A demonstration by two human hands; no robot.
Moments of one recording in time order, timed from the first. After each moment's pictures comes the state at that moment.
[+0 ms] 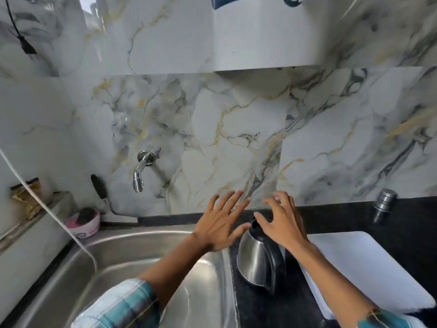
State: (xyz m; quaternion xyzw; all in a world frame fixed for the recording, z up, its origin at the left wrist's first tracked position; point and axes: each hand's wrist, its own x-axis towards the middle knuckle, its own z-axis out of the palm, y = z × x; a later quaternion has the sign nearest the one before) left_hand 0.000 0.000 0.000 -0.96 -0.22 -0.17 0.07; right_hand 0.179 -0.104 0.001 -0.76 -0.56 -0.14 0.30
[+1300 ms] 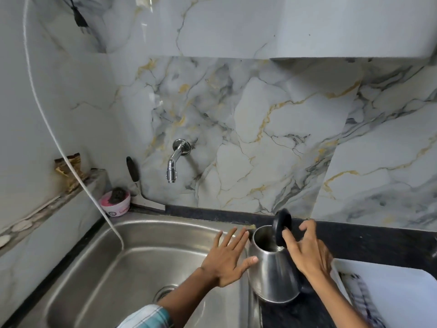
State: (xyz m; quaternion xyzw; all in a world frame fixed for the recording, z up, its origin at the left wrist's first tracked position) left_hand -0.040 0.028 -0.109 -0.92 -0.35 -0.10 -0.12; right_hand 0.164 -0.069 -0.049 -0.84 -0.42 0.04 0.34
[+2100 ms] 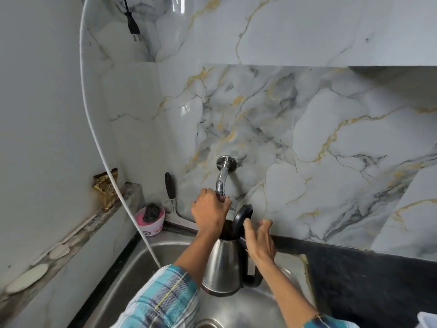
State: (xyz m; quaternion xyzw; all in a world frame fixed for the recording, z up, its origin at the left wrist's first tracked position) left_hand -0.147 0.220 0.000 -0.65 -0.66 -0.37 -0.09; right_hand -0.043 0.138 -0.049 -0.76 -0.41 0.25 0.44
